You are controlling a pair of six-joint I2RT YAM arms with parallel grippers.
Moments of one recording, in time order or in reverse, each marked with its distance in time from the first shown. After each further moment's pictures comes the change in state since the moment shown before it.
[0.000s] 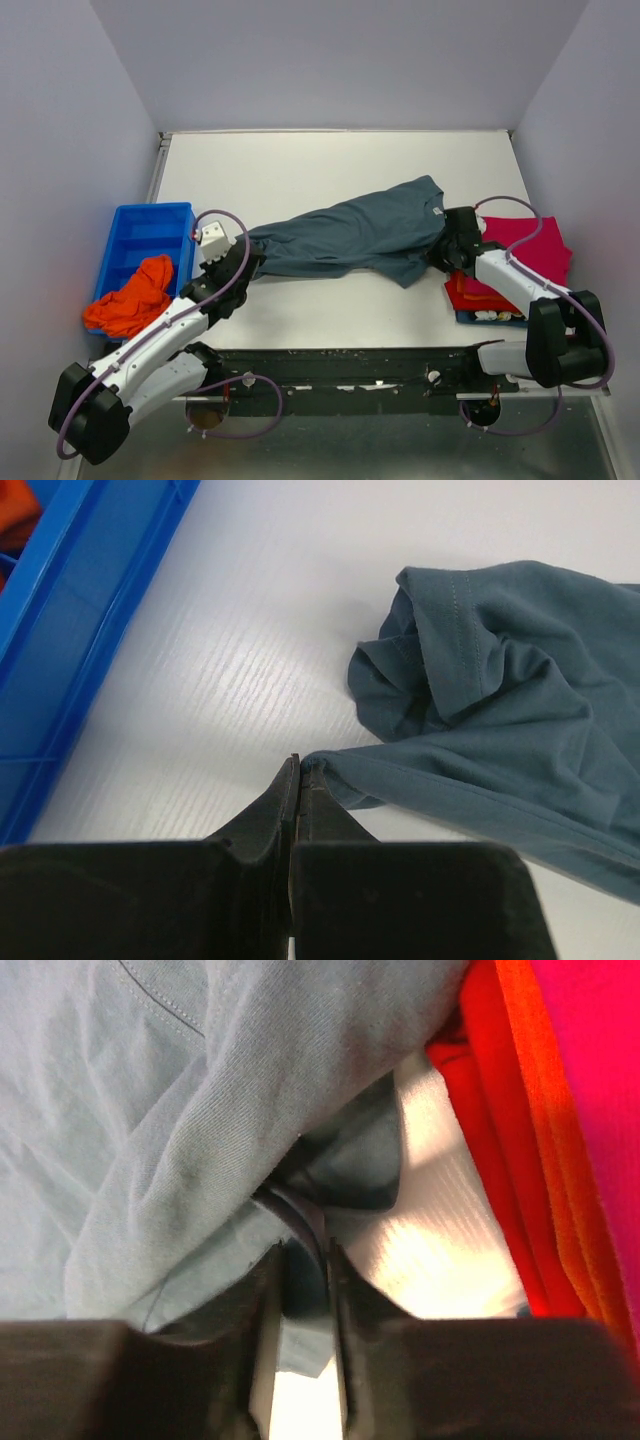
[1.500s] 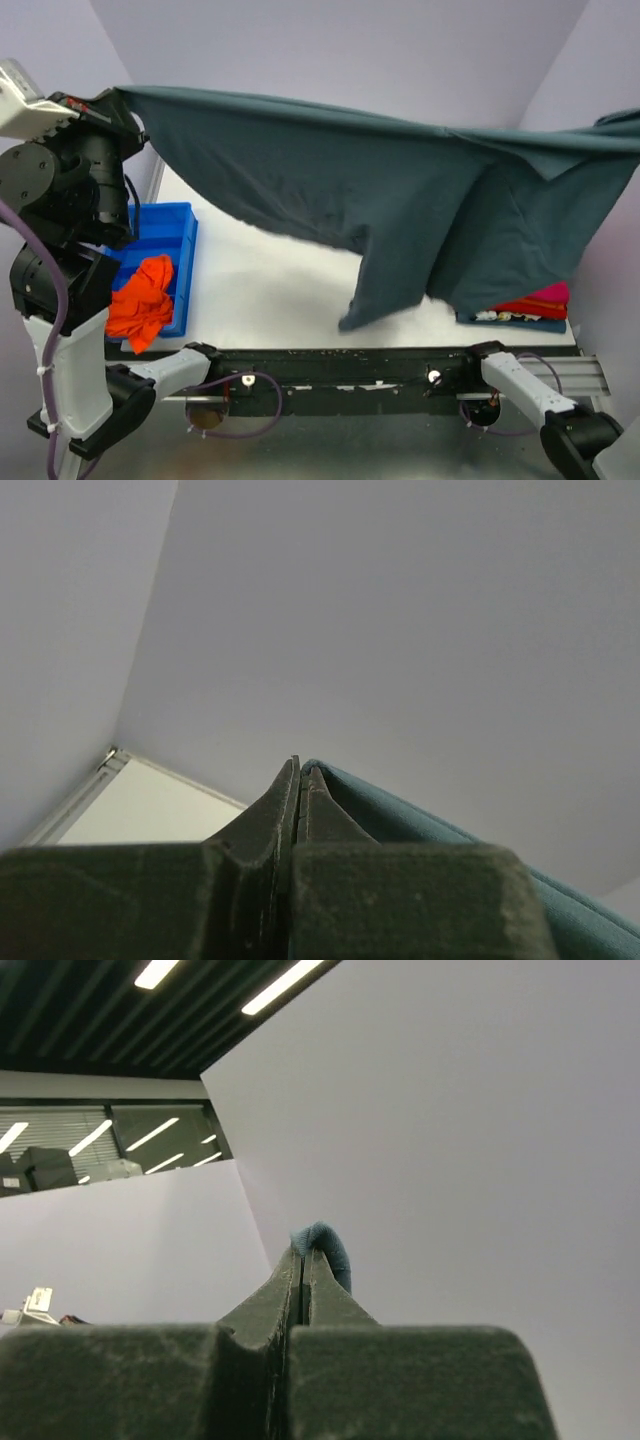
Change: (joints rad) left arm 0.174 0.229 1.557 -0.194 0.071 0.477; right arm 0.000 -0.473 1.349 -0.085 -0.190 -0.286
